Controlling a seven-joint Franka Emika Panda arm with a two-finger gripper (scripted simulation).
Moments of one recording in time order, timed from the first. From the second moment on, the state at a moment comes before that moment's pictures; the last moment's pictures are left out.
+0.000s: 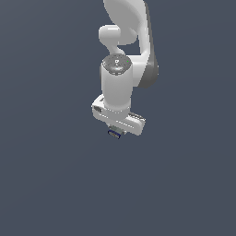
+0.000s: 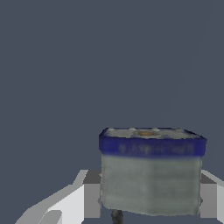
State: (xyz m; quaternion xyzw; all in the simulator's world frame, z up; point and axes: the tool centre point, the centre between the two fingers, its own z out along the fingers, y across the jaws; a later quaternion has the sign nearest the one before) arm 0.022 -0.002 0.180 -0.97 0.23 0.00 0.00
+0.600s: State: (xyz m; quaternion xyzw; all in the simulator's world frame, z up) arm 0.053 -0.021 0.299 -0.97 0.23 0.00 0.00
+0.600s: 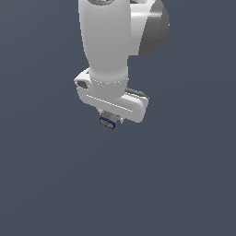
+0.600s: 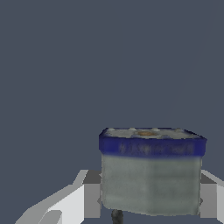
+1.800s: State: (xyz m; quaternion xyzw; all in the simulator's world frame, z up) arm 0.091 -0.040 0.427 -0.97 0.23 0.00 0.00
